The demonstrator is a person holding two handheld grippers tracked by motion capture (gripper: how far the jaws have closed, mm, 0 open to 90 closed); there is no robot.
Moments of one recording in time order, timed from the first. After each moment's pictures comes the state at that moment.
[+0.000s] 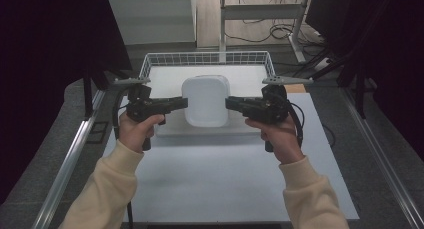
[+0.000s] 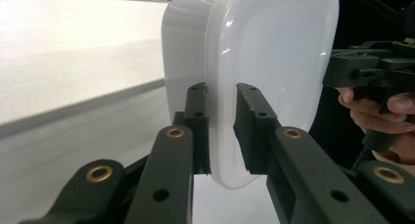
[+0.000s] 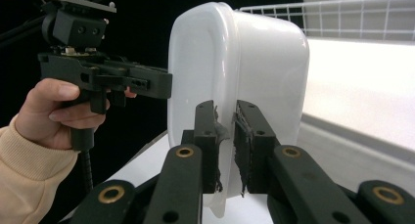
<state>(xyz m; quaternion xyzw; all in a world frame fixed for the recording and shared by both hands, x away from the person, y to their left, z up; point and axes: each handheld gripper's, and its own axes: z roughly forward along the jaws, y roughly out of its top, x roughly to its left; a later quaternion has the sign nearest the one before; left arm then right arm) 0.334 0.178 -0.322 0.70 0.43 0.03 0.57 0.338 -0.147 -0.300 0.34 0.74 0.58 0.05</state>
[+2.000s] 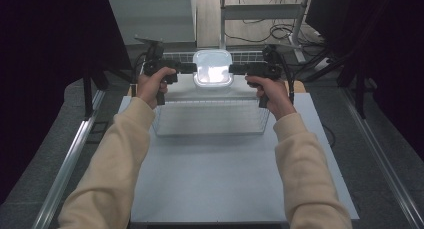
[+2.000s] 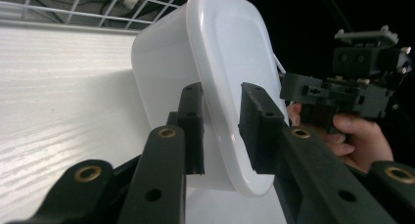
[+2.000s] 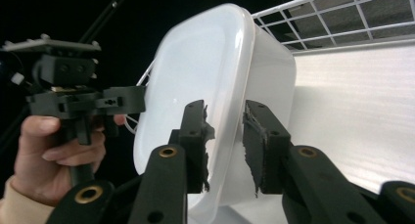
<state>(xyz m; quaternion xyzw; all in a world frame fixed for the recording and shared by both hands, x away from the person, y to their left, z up) 0.471 0.181 -0.320 0.65 0.51 -0.11 0.56 0.486 -0.156 -0.315 0.48 0.67 0.56 -0.09</state>
